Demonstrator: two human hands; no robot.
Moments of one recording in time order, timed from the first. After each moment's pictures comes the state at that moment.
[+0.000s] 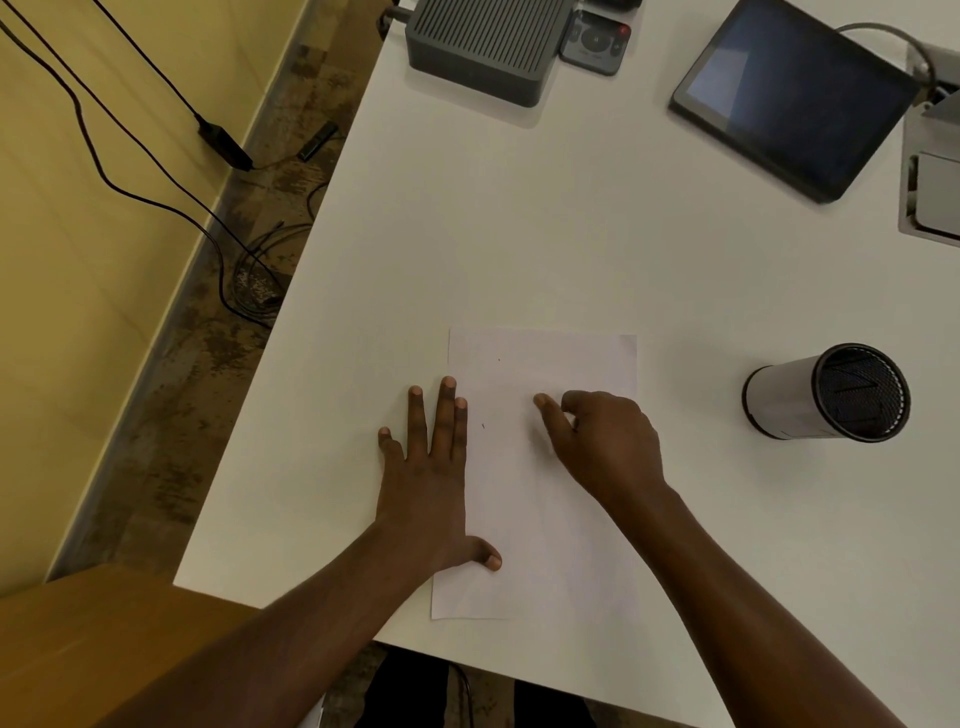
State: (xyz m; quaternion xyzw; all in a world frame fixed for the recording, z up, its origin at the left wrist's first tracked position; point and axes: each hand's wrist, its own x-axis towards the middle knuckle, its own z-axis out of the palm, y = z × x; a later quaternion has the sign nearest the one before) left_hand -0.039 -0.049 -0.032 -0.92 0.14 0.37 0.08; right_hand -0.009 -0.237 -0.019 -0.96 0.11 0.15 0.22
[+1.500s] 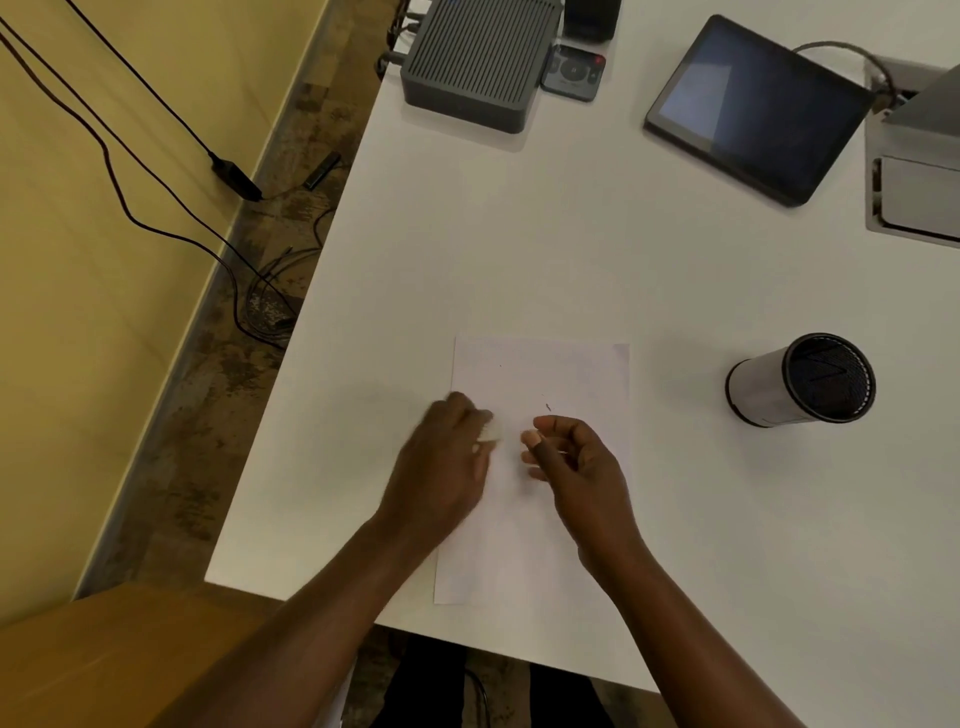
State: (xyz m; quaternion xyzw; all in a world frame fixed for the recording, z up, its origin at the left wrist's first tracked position) left_hand -0.033 -0.044 -0.014 -0.94 0.16 0.03 -0.30; right_hand -0.067 -0.214 -0.001 -0.72 0.28 0.13 0.62
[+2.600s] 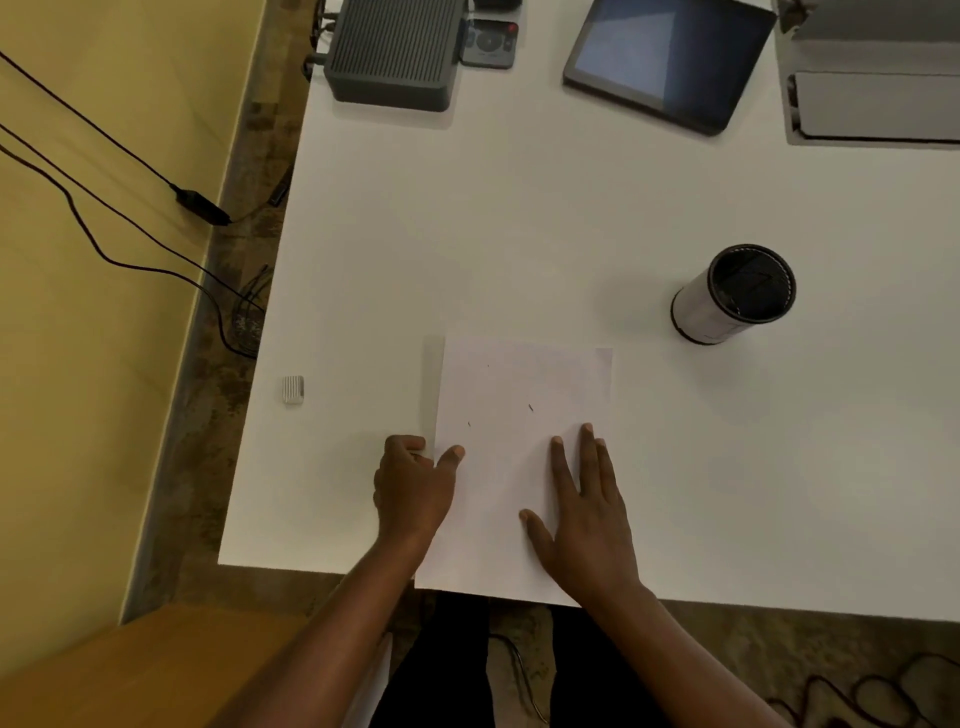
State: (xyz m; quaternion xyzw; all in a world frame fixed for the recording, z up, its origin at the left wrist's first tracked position) left_hand -0.092 -0.061 -0.015 -0.85 -0.28 0.23 -0.37; right_hand -0.190 -0.233 -0.042 -0.95 0.13 0.18 0.22
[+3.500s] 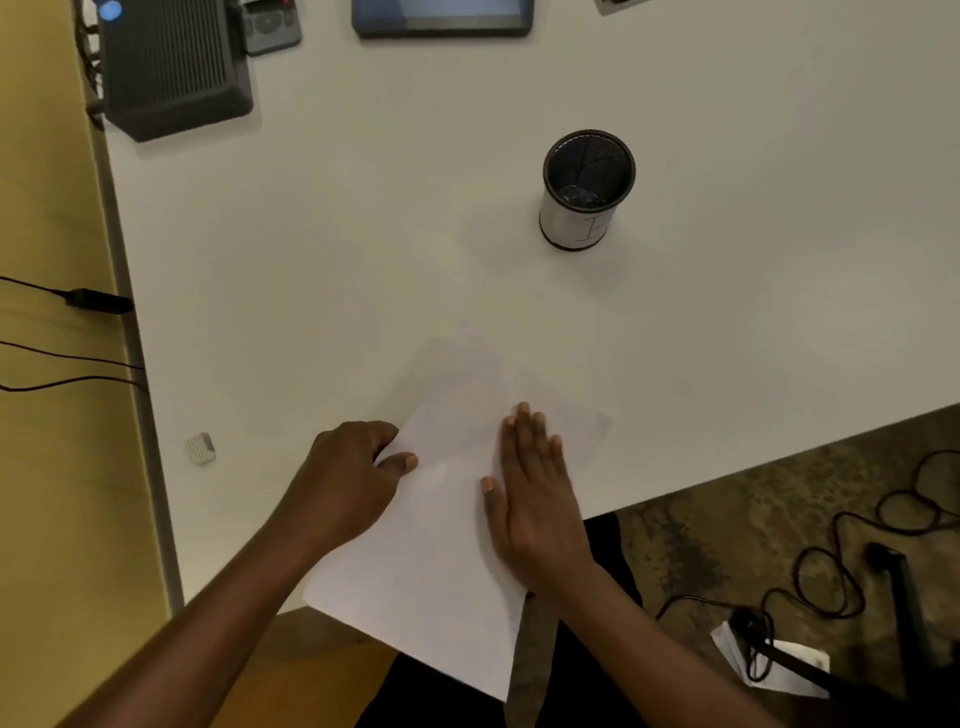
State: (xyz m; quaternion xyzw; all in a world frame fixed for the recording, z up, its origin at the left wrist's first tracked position) left_hand -0.071 -0.093 0.077 -0.90 0.12 0.38 -0.17; right_hand -0.233 -0.211 -0.046 -0.91 0.21 0.05 0.37
